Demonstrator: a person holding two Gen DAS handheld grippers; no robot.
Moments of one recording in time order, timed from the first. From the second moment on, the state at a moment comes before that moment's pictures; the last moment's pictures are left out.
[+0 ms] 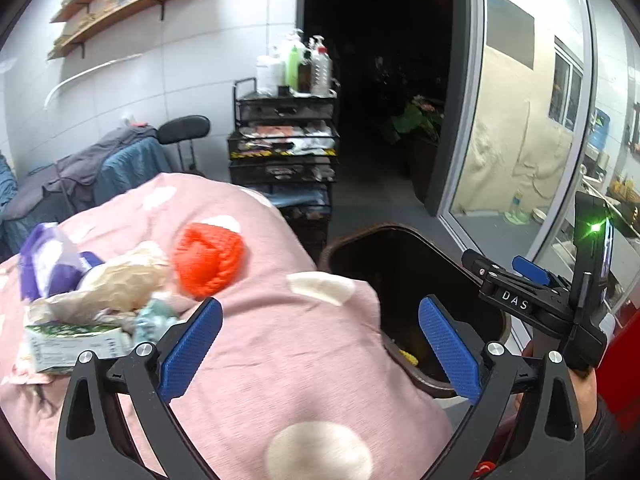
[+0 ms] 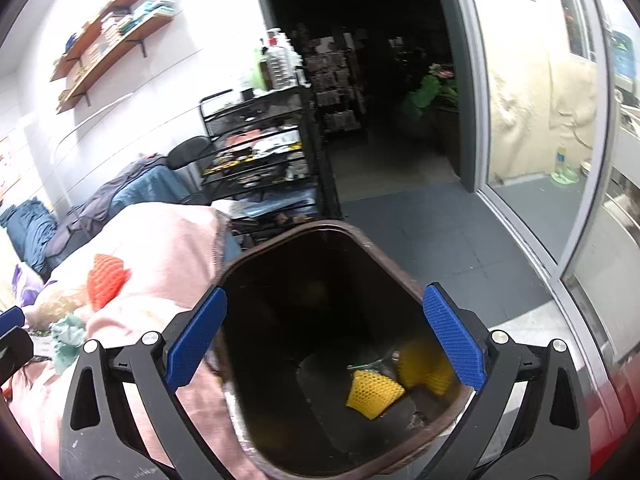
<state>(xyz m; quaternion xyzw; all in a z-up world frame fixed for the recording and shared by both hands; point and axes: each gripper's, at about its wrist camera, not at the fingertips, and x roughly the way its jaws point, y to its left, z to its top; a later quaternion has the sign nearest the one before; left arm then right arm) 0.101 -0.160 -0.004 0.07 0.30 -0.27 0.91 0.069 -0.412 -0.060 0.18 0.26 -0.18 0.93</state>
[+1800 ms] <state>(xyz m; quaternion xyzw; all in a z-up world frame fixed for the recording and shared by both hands) 0.192 0.074 0.017 -0.06 0.30 -0.09 0.95 0.195 -0.233 -0.029 0.07 0.33 0.12 0.93</state>
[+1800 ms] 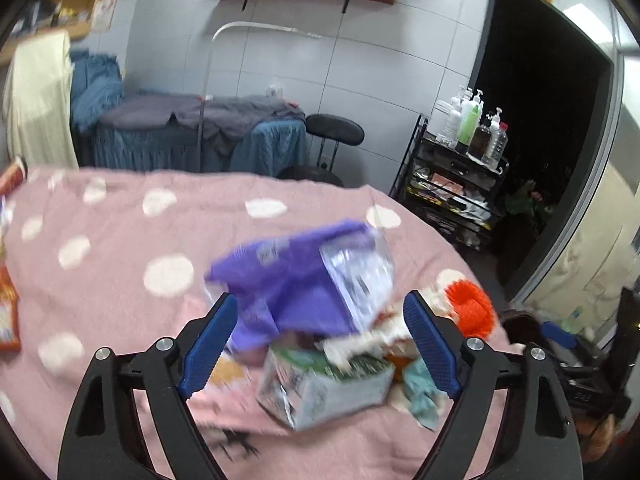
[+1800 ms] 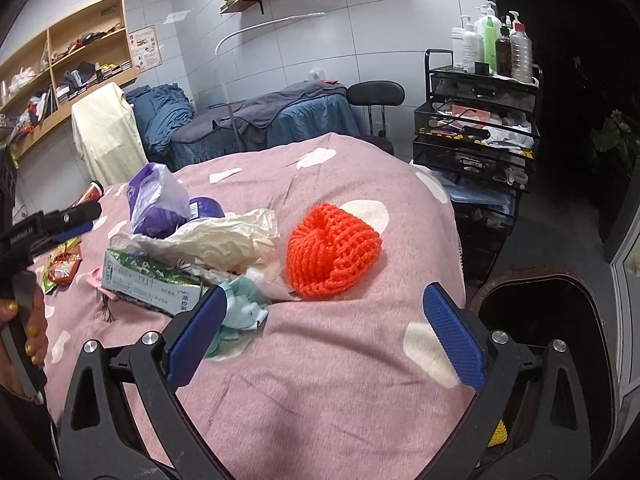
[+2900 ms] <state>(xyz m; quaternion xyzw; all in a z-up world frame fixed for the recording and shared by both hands) 0.246 0.097 0.002 0.05 0.32 -0.17 0.93 0.257 -0.219 -0.056 0.03 0.40 0.11 0.91</state>
